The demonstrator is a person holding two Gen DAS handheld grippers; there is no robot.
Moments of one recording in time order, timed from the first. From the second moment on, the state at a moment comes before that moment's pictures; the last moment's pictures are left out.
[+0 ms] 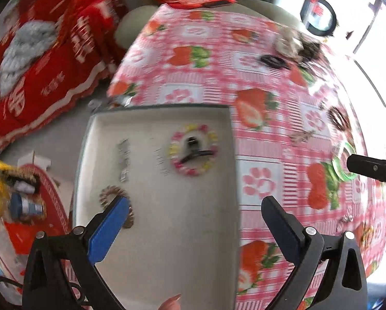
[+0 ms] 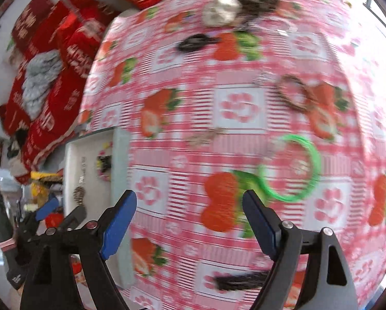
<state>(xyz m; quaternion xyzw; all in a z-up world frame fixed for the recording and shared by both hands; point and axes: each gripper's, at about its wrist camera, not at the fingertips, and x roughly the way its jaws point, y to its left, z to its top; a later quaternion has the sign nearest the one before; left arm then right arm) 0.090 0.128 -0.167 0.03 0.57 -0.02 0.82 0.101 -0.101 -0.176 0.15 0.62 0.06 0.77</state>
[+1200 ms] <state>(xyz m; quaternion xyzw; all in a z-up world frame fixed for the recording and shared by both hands) 0.174 -0.035 -0.227 0.12 0.60 -0.09 0.79 0.107 -0.217 -0.221 0.12 0.65 -0.05 0.74</state>
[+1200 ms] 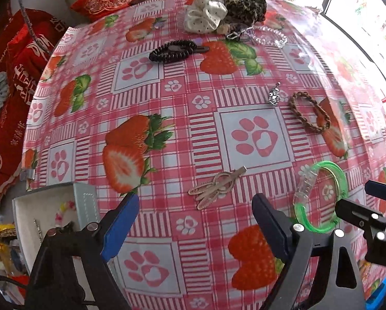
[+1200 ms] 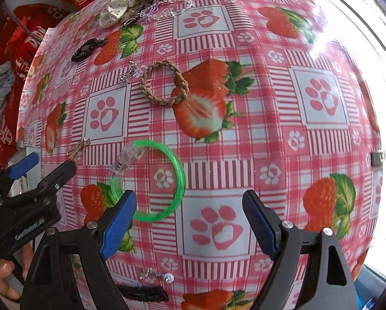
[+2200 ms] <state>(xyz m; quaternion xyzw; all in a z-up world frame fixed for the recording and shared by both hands) 0.166 -0.040 -0.232 0.05 0.60 -0.14 0.79 0.131 -0.173 -0.232 -0.02 0.62 -0.02 0.78</state>
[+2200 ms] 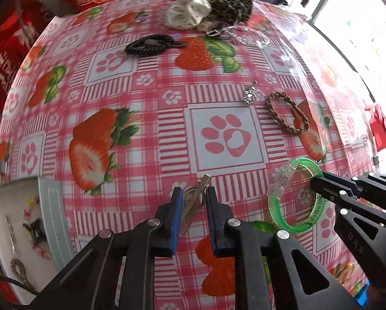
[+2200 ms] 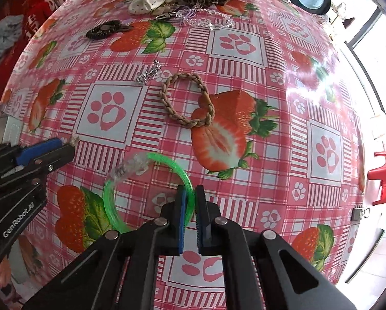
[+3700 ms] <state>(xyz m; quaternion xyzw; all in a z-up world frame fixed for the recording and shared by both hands) 0.044 0.204 -0.181 -0.09 0.58 0.04 0.81 0.115 0.033 -0.168 -0.01 0.60 0.20 0.77</state>
